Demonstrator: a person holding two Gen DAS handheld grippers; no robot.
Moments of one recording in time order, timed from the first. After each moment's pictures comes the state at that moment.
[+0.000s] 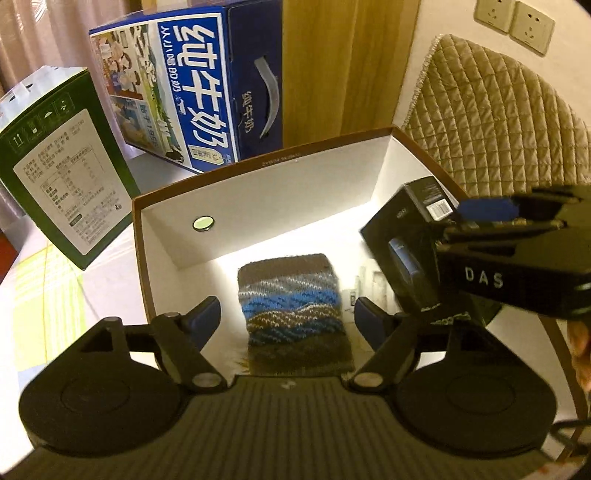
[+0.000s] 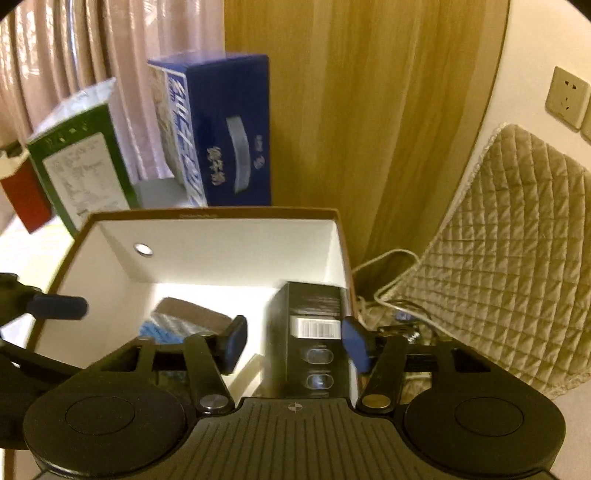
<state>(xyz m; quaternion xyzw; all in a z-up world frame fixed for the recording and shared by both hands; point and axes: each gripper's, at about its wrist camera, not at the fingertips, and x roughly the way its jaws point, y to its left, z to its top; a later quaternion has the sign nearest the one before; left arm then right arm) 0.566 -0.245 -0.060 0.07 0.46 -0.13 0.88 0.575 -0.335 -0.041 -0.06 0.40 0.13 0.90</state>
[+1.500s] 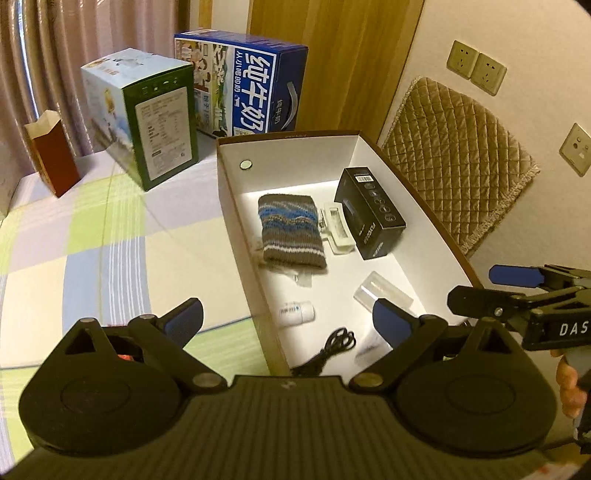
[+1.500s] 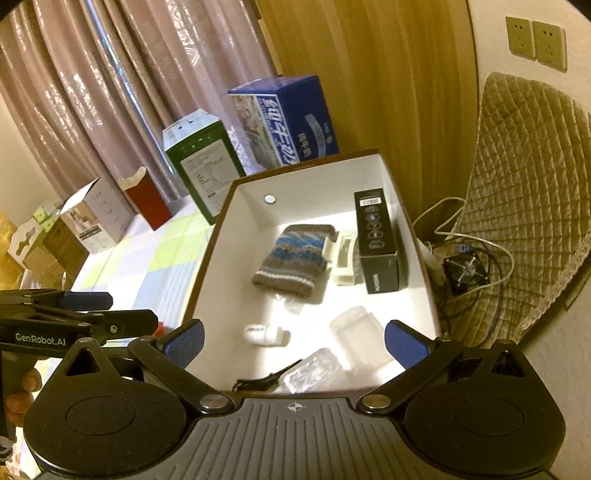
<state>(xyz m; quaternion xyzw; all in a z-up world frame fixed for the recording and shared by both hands) 0.374 -0.174 0.018 -0.01 0.44 -0.12 0.89 0.366 -0.367 0.017 0.07 0.41 0.21 0.89</state>
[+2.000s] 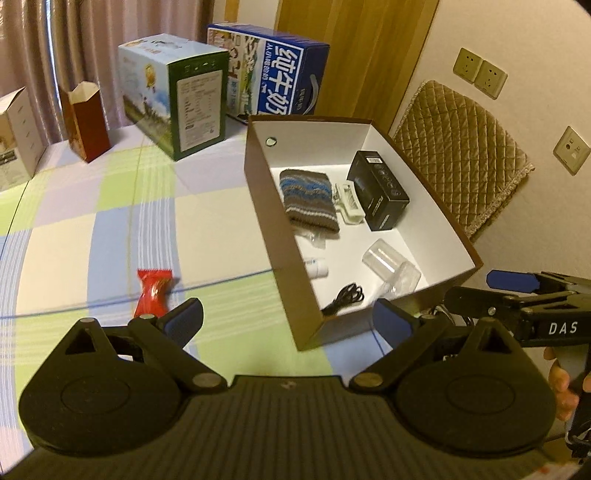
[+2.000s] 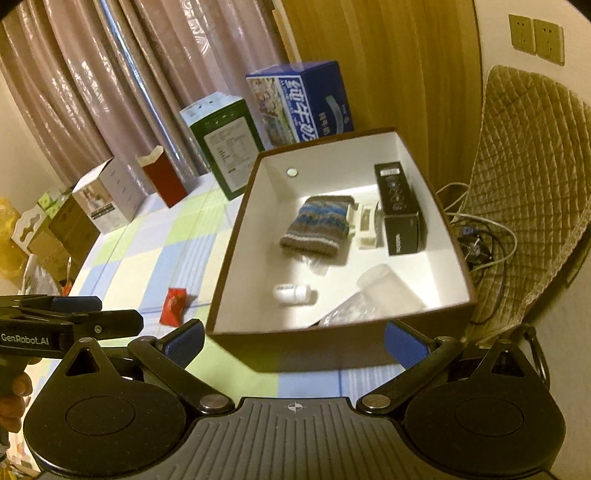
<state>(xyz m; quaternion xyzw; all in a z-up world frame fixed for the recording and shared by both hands) 0.308 -0.134 0.020 -0.03 0.44 -0.11 0.89 0.311 -0.338 0.012 0.06 0.42 0.21 0.88</state>
